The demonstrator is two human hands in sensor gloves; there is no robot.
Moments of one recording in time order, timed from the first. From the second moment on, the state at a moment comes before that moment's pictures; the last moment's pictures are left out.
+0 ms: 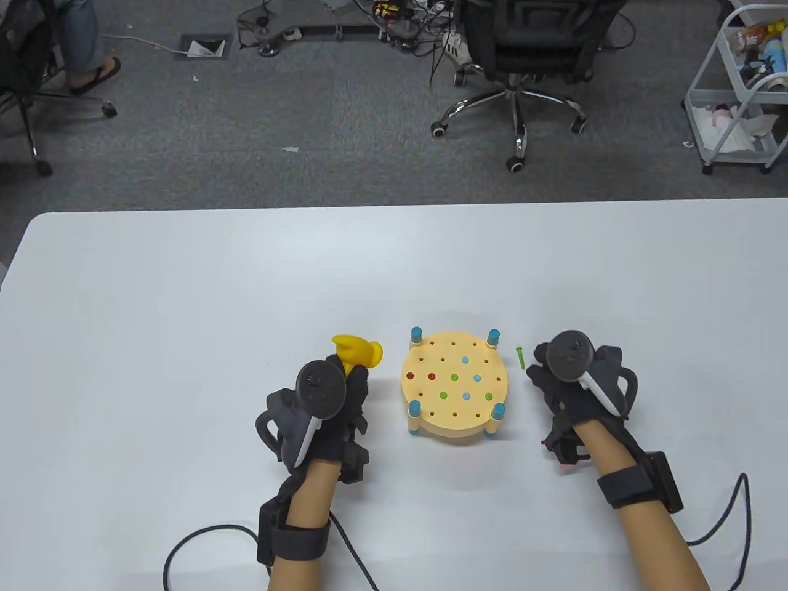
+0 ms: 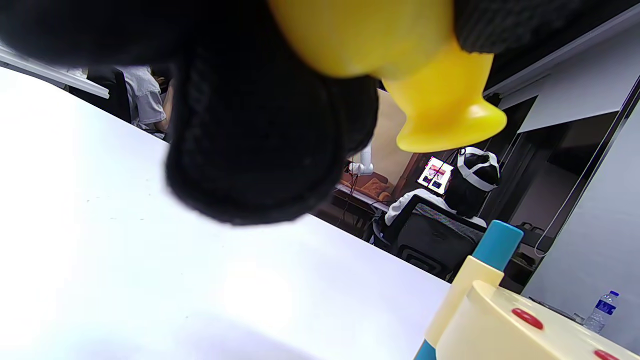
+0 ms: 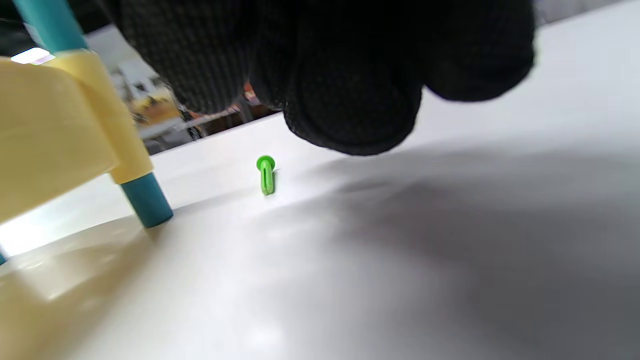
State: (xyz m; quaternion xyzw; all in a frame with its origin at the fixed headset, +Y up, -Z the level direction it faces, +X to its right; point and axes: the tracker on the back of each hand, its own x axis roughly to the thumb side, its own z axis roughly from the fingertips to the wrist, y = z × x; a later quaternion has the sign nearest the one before) left_hand -0.144 -0.693 -0.264 0.06 0.10 0.22 0.97; right_hand 0.230 -0.757 -0.334 -0.11 0.07 0.98 0.16
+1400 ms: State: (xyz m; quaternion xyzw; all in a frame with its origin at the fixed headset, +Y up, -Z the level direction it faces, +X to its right) left_hand -0.145 -0.700 -0.267 0.04 0.07 0.23 0.97; right_hand 0.182 -0.669 -0.310 0.06 -0.06 0.98 0.16
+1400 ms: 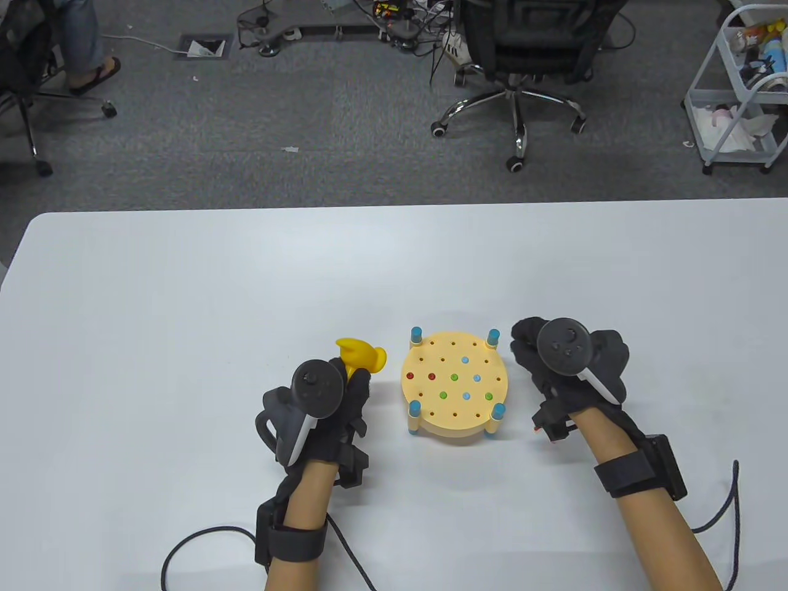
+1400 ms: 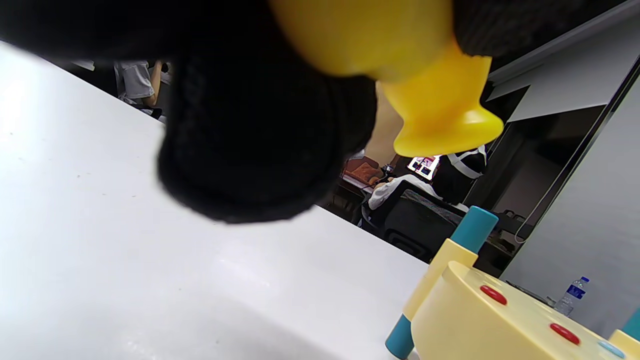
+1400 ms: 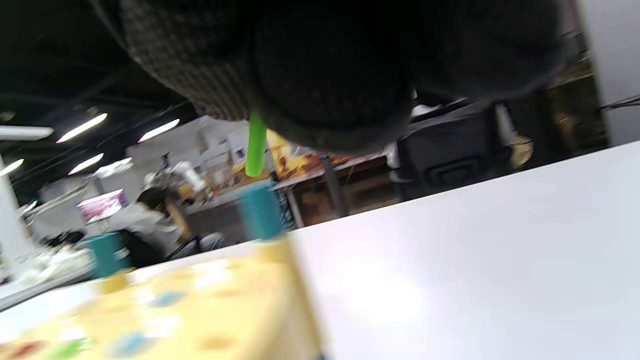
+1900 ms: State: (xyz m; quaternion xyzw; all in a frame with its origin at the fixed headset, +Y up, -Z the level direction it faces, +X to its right) left_hand -0.145 -0.699 -0.268 0.03 0.06 0.24 0.97; right_hand 0.053 -0.689 -0.340 0.07 0.03 1.00 -0.05
